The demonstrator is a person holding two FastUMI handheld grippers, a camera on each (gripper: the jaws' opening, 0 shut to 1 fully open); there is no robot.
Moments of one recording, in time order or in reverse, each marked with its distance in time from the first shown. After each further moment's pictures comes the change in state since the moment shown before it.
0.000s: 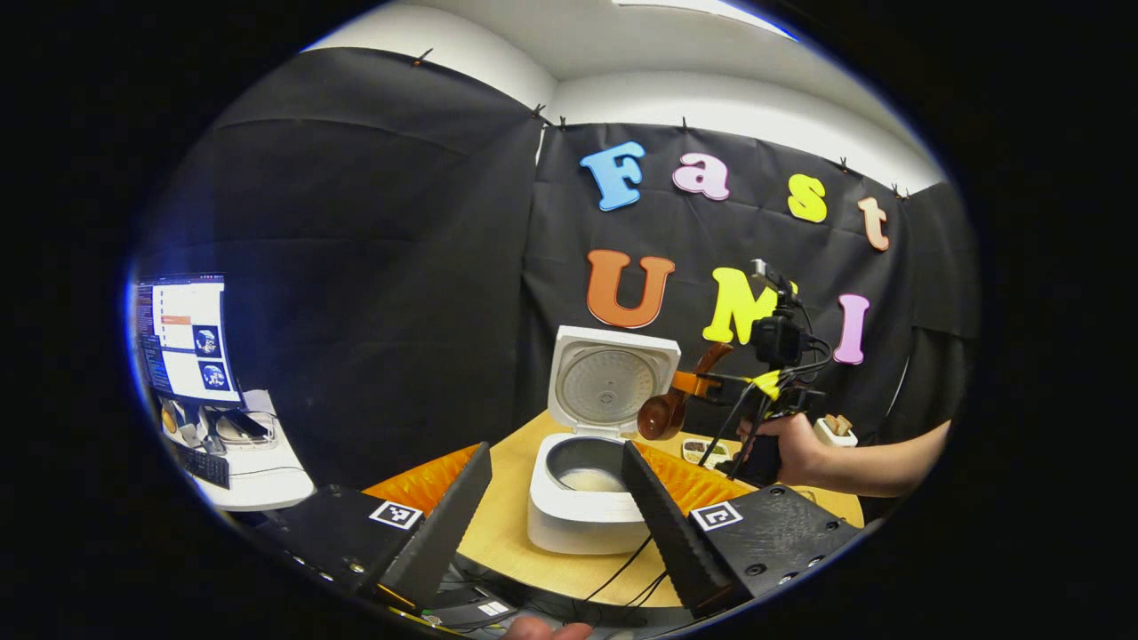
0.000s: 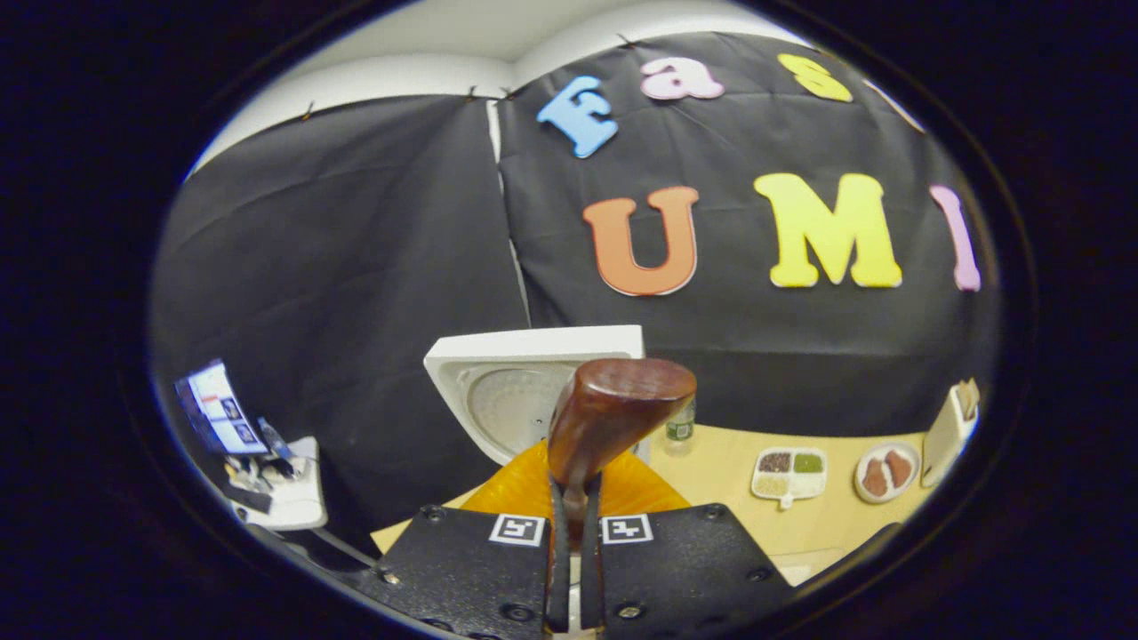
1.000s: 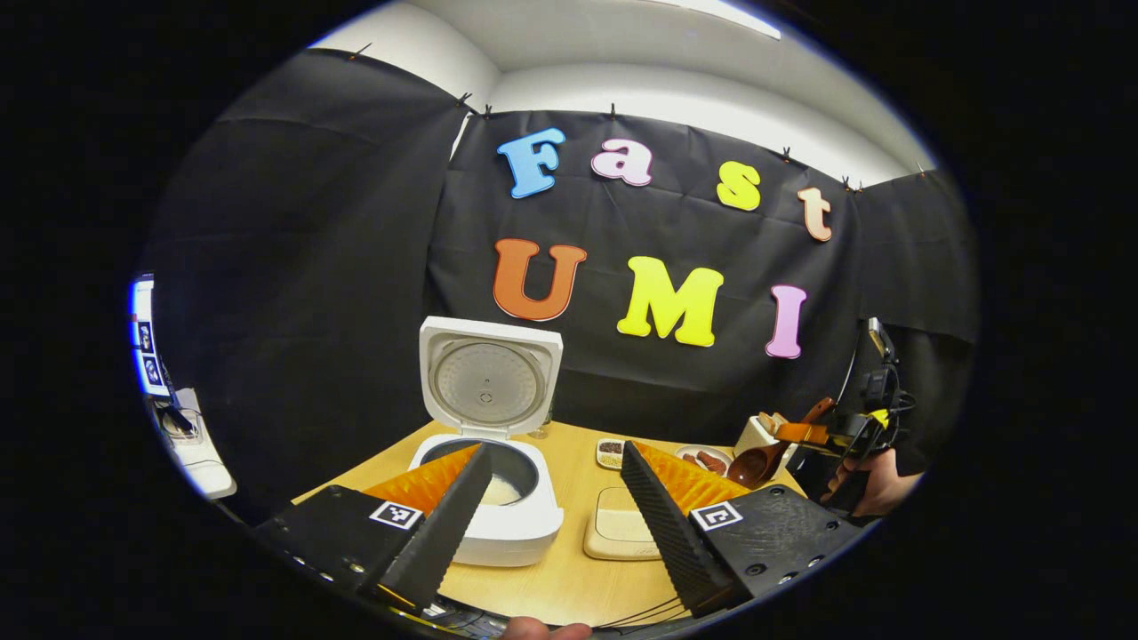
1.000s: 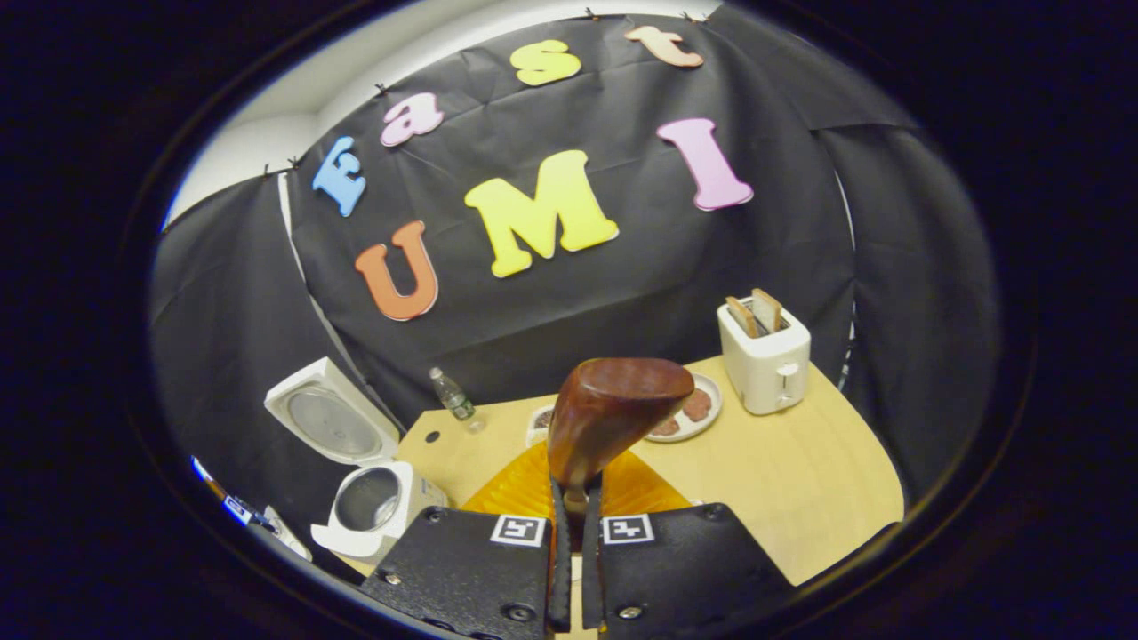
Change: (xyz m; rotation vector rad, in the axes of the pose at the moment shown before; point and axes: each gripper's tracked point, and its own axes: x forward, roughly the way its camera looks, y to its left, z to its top) left arm 0.042 -0.141 -0.006 0.005 0.011 -0.191; right arm -0.229 -0.292 -0.039 0.268 -0.023 -0.498
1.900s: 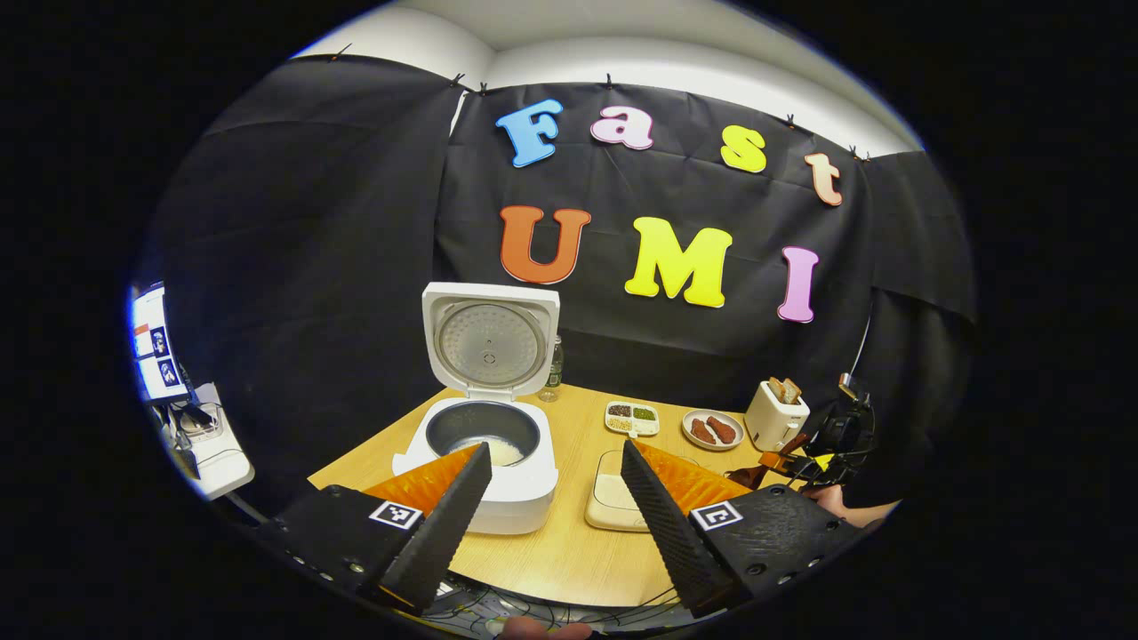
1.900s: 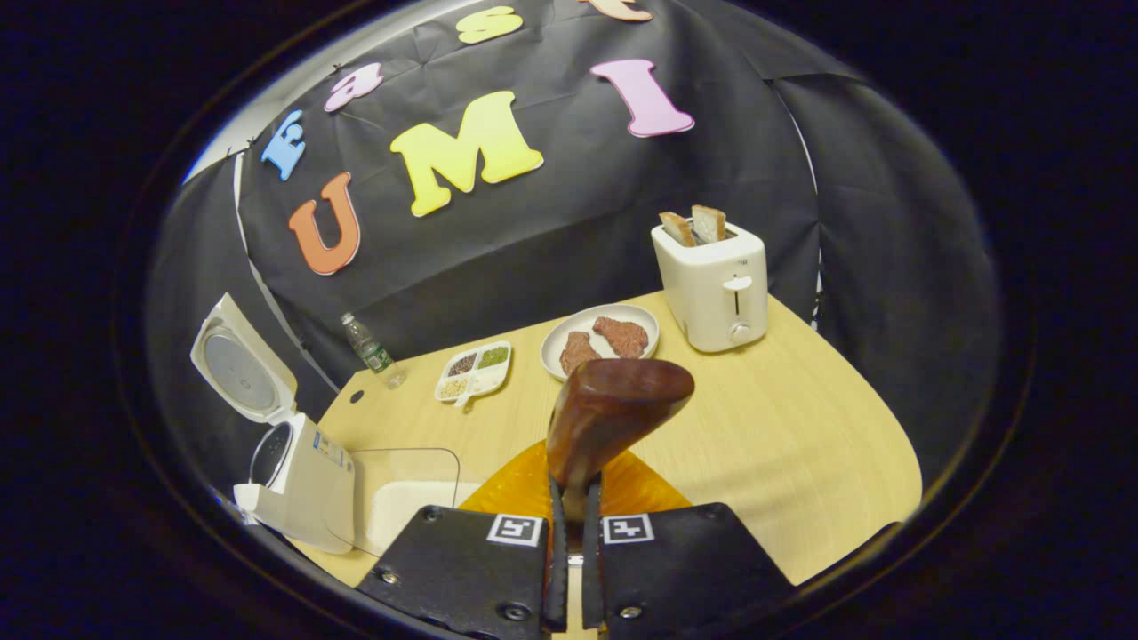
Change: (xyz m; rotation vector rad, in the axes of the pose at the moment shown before) left arm -0.017 -0.011 -0.027 0.024 0.129 0.081; right arm 0.073 -0.103 -0.104 0.018 0.102 -0.105
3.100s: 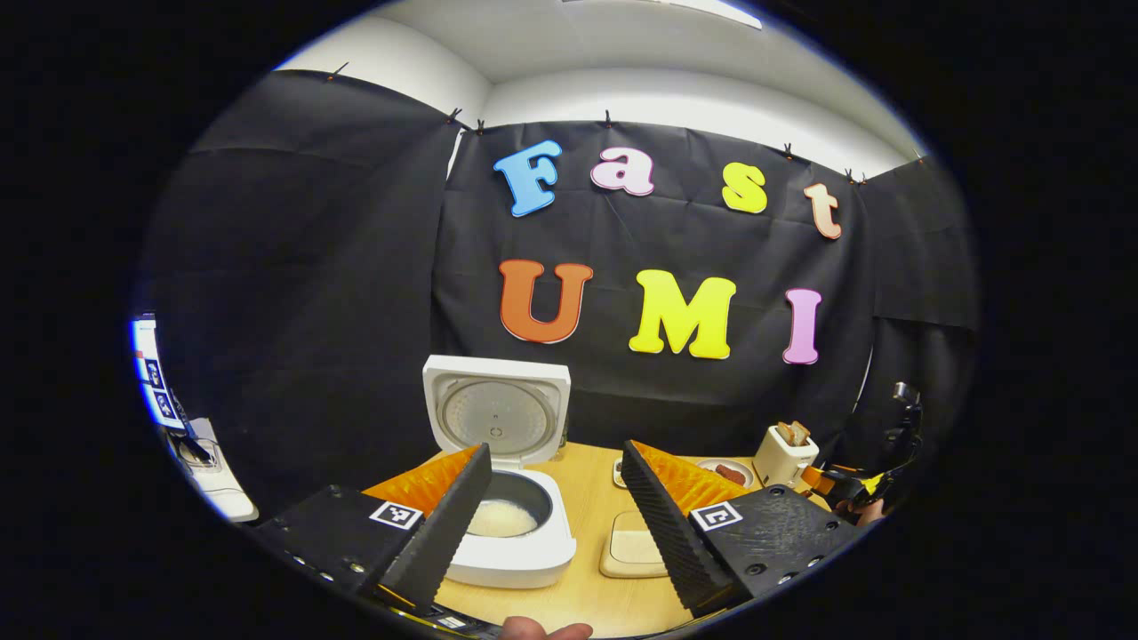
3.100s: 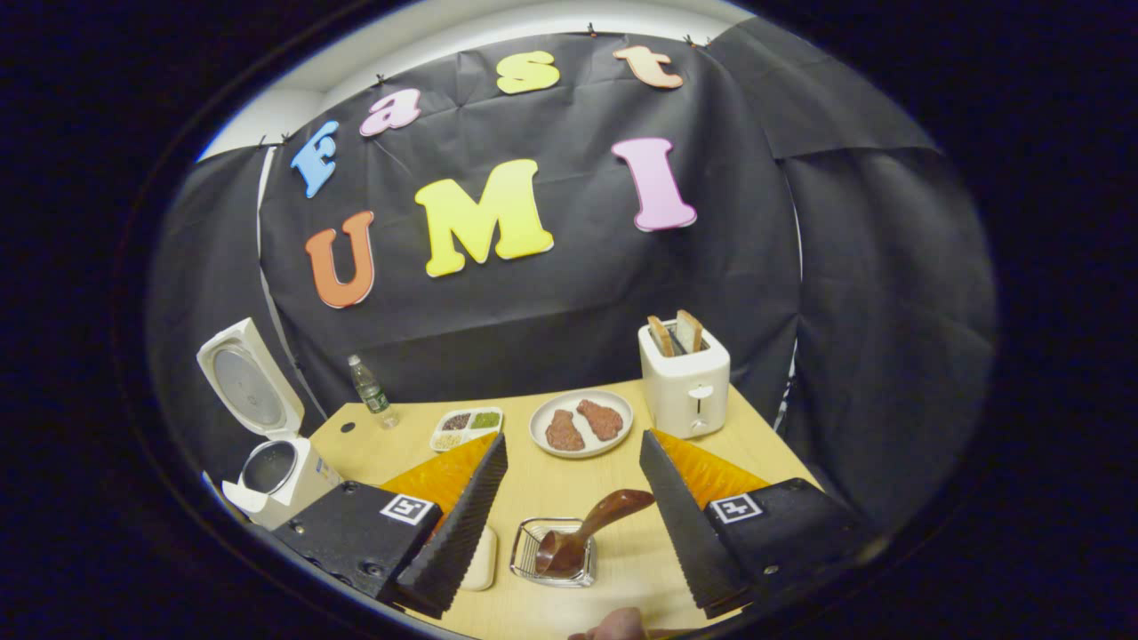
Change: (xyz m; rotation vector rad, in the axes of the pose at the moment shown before) left arm 0.053 0.028 0.103 0.046 -0.215 -0.009; right arm -0.103 0.023 0.108 -0.147 -0.267 -0.052
